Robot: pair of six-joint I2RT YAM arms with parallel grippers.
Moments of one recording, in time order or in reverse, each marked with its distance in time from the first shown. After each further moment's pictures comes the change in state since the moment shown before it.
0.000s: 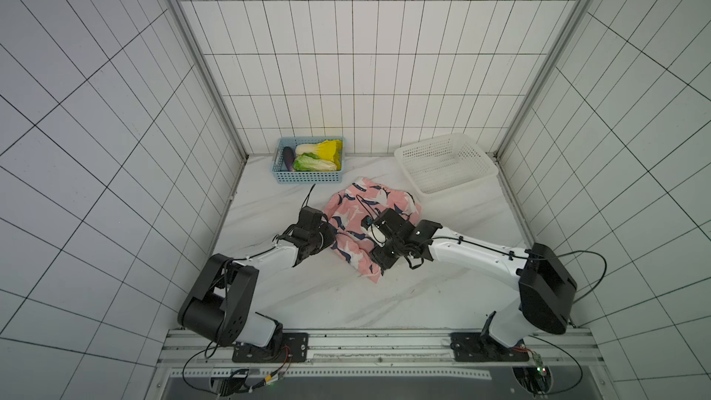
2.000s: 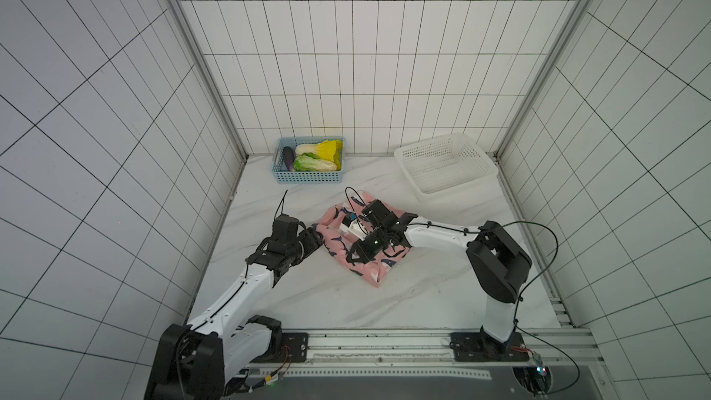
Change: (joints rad) left arm 0.124 -0.401 -0.147 -0.218 0.051 -0.021; right arm -0.132 0.308 0.108 0.250 -0.678 0.168
